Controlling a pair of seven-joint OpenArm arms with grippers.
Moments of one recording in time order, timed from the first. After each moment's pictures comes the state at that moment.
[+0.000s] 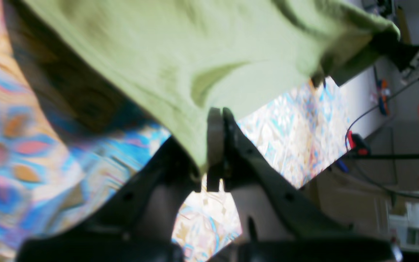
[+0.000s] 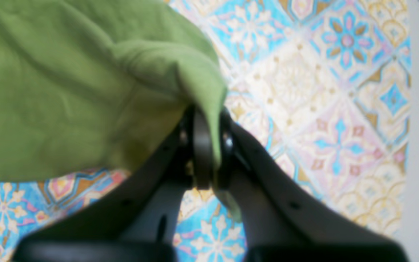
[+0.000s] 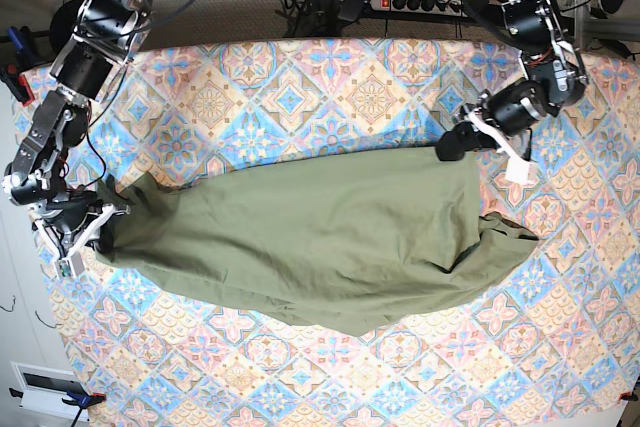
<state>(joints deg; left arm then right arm) 11.0 -9.0 -29.5 100.1 -62.8 -24.4 70.7 16.7 18.2 29.3 82.2 17.6 41.2 -58.7</state>
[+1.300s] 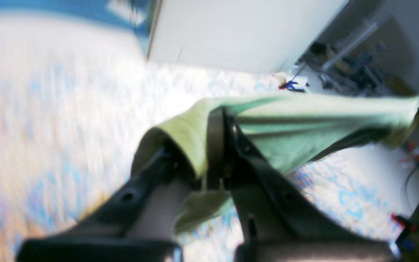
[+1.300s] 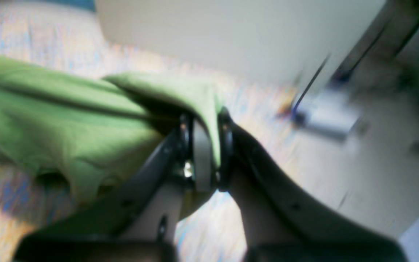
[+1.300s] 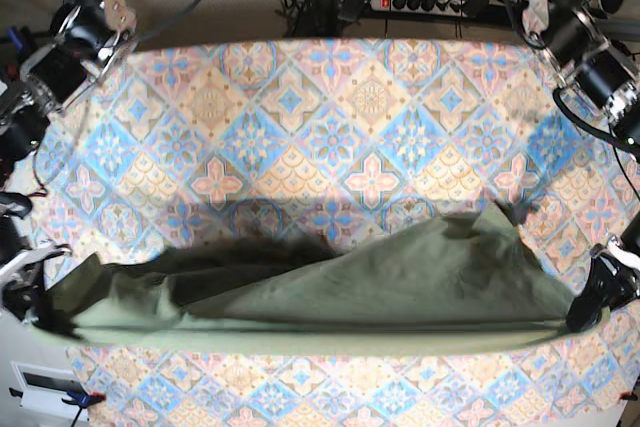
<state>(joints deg) -23.0 -27.1 -37.2 95.3 -72.8 -25.0 75.6 23.1 23.1 38.4 103.8 40.2 41.6 -62.2</state>
